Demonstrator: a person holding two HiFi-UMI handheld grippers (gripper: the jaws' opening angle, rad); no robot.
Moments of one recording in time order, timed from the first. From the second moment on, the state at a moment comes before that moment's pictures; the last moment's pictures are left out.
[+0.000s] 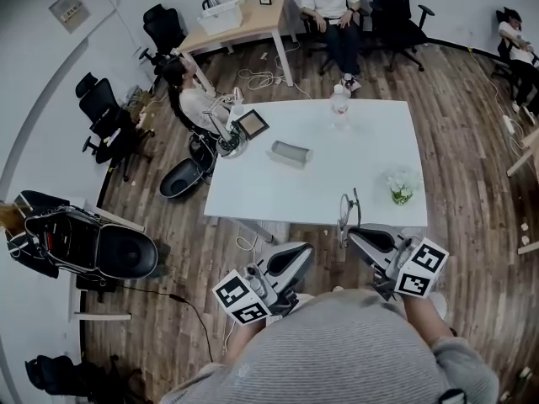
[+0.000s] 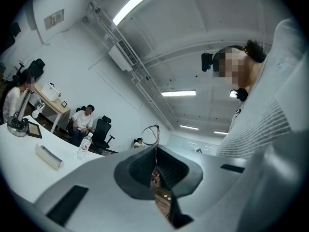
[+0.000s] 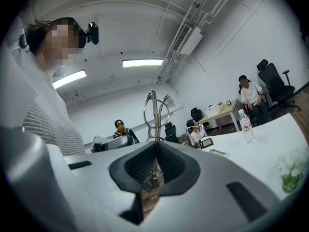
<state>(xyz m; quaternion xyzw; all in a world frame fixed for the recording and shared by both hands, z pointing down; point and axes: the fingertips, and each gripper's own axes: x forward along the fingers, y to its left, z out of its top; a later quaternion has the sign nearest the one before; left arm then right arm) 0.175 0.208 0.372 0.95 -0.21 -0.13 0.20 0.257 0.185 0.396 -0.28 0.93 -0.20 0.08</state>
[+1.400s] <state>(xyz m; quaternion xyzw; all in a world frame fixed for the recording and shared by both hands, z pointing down) 0.177 0.212 0.380 0.95 -0.22 -0.12 0.20 0.257 0.185 0.404 -0.27 0.93 -0.22 0.09</state>
